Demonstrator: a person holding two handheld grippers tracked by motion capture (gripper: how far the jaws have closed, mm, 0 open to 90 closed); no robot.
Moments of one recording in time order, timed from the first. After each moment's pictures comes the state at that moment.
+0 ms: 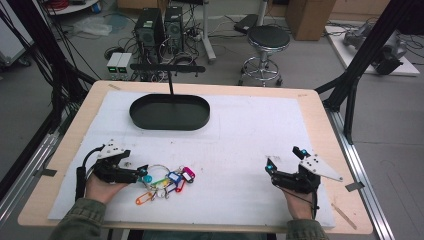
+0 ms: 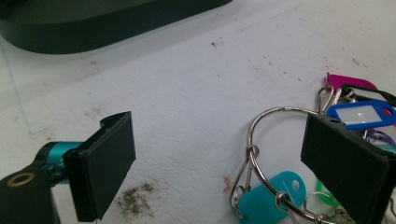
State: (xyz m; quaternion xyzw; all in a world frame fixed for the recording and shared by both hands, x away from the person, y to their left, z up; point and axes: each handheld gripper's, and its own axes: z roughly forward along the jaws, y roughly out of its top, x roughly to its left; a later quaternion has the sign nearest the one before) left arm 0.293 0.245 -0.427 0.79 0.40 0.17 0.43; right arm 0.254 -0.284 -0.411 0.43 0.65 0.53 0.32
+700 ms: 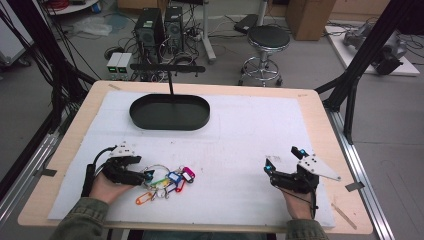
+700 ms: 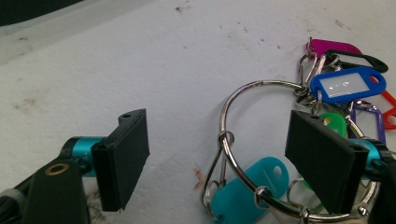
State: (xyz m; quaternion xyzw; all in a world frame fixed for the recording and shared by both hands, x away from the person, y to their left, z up) left arm 0.302 0.230 -0.436 0.83 0.37 0.12 0.40; right arm 0.256 -0.282 -0.412 0.42 0.66 0.53 0.32
